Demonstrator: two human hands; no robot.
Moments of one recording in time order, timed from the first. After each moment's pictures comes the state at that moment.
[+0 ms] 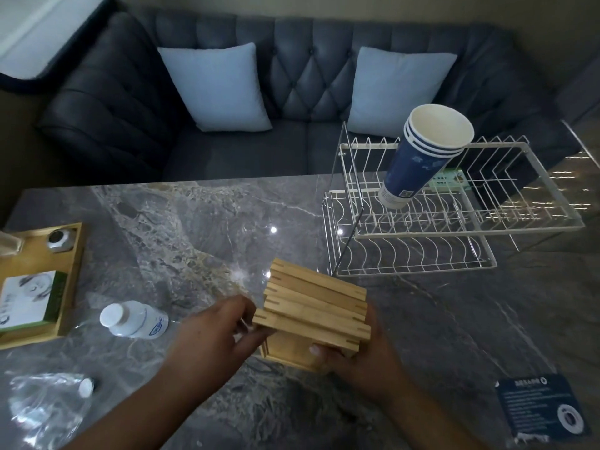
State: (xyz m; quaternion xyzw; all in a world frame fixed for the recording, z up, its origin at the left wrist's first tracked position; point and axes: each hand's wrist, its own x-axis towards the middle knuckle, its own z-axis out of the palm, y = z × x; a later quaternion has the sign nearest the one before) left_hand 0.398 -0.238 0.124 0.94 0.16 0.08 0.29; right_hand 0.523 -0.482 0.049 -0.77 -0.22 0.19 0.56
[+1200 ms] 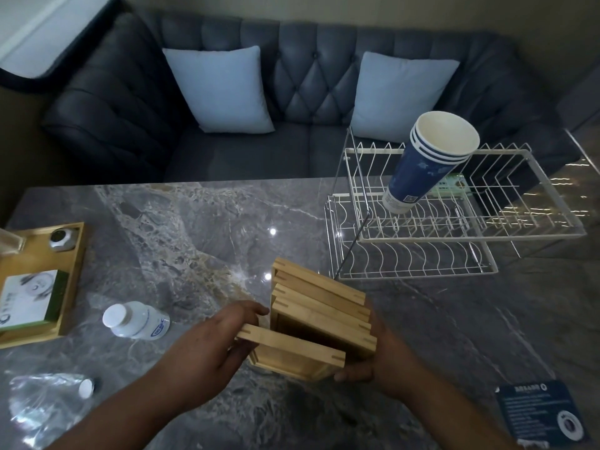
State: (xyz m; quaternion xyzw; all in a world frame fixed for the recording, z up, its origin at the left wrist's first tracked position) left_hand 0.384 -0.220 0.125 0.92 0.02 0.02 0.39; right_hand 0.543 -0.492 0.083 -0.77 -0.27 0.31 0.49
